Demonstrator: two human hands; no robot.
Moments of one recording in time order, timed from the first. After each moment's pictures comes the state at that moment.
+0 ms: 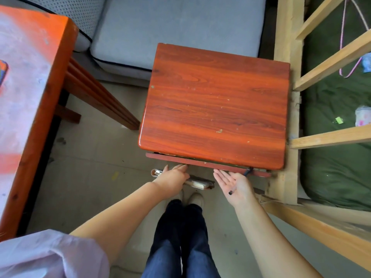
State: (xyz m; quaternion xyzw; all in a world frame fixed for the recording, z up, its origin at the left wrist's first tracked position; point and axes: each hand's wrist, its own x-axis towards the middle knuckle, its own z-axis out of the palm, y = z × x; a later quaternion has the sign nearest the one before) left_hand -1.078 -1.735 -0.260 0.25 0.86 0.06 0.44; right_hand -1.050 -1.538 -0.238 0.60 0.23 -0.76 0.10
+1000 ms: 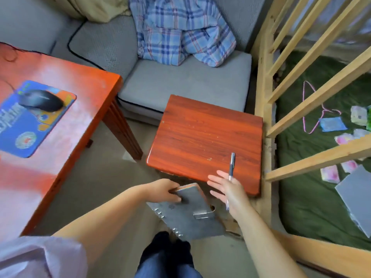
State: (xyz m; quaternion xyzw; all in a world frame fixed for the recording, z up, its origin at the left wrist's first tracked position) left_hand -1.079 -1.757 -0.139 0.15 0.83 0.29 0.45; right_hand -1.061 -1.541 -0.113 0.34 0.61 -0.68 0.23
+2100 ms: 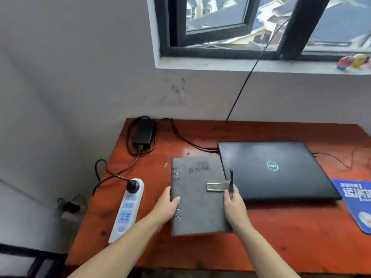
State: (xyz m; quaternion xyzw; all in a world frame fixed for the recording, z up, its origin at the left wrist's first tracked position) left_hand -0.545 -2.178 -0.049 -0.61 0.54 0.55 -0.22; right_hand -0.744 -2.129 -0.037 -0.38 0.74 -0.41 0.37
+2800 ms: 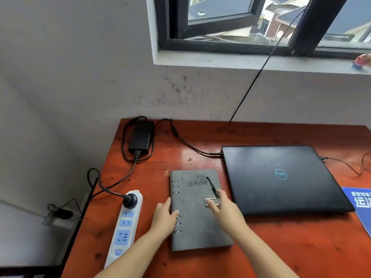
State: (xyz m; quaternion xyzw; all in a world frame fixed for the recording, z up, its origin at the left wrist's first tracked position) left_hand -0.539 -2.213 -0.084 -0.67 0.59 0.43 -0.08; right_hand -0.727 -2.176 -0.045 -0.51 0.78 -0.17 0.32
